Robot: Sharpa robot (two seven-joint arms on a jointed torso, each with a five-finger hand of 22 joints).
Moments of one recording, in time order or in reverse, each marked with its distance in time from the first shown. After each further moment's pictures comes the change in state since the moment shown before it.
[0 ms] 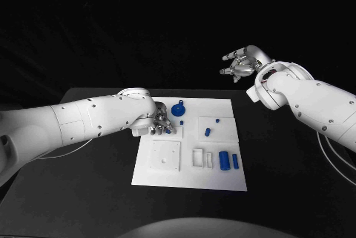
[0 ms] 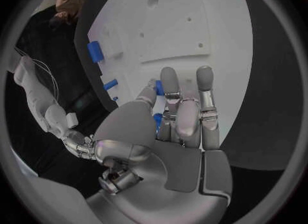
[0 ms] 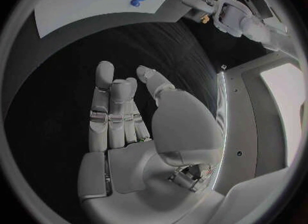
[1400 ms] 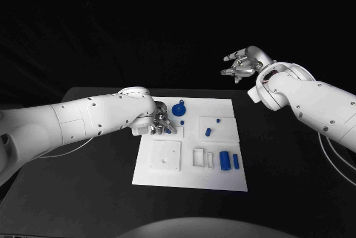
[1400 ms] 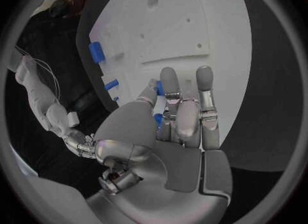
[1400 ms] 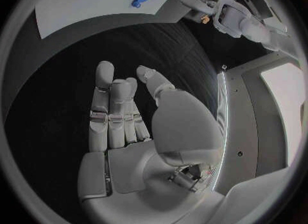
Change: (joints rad) left arm 0.000 -0.003 0.002 -0.007 0.007 0.017 0.016; left_hand 0.010 0.011 -0.012 -0.005 -0.004 0.000 0.000 -0.011 0.002 0.000 0.000 0.008 -0.006 0.000 0.003 0.004 0.009 0.000 0.003 -0.004 -0.004 0.000; right arm -0.003 0.000 0.000 -0.003 0.000 0.005 0.000; right_hand 0.000 0.000 0.000 0.000 0.000 0.004 0.004 0.000 0.000 -0.002 -0.002 0.000 0.000 0.000 0.000 0.000 -0.001 0.000 0.000 0.000 -0.004 0.002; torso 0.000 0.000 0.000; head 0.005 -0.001
